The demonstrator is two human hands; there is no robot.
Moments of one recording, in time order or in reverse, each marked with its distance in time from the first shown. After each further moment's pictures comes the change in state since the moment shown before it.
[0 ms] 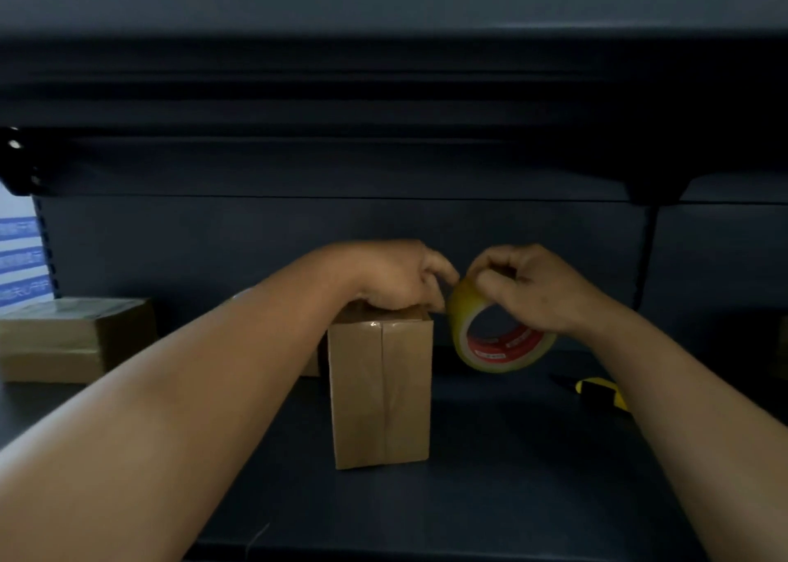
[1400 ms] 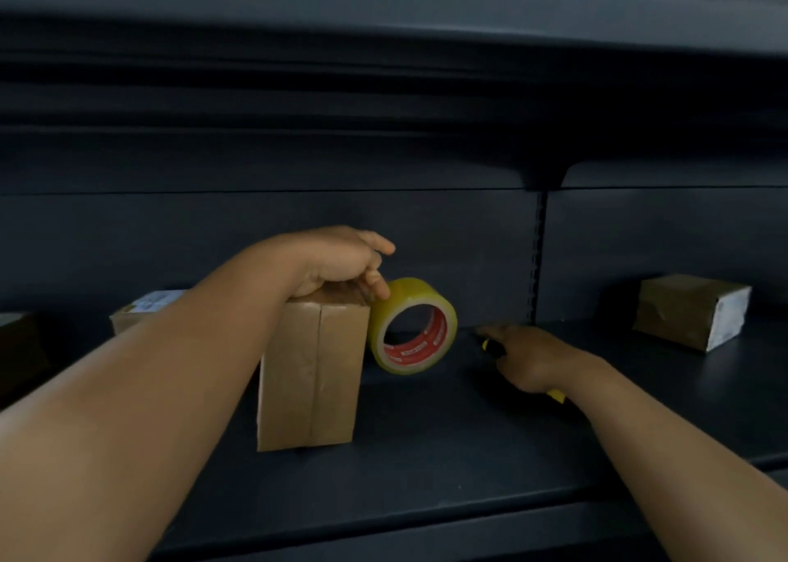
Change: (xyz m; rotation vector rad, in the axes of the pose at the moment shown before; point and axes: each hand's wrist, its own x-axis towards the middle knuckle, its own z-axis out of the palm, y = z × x) left_hand 0.021 0.033 0.015 -0.483 0.099 -0.084; right_hand -0.074 0.093 -0.011 -0.448 -0.367 0.540
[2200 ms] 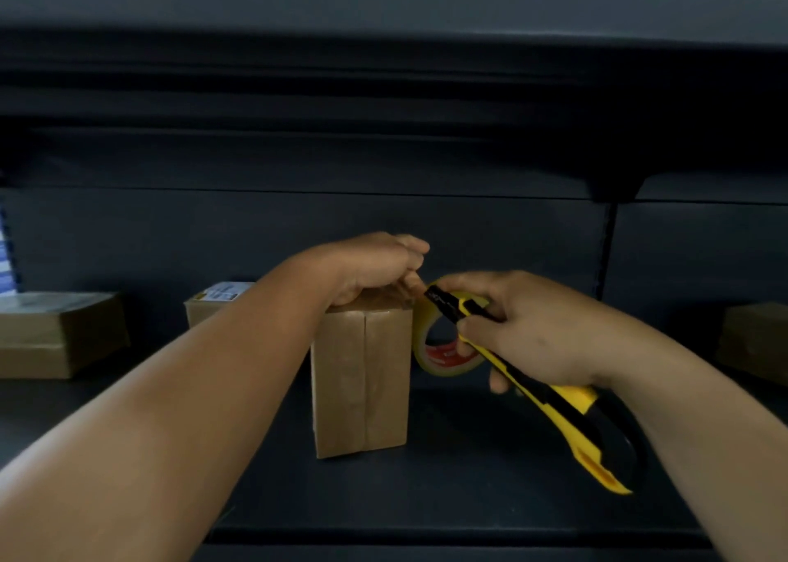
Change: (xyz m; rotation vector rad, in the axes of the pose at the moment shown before) left_hand -0.006 -0.018 -0.011 -0.082 0.066 0.014; right_hand -0.081 -0.104 -0.055 0.332 0.095 -0.384
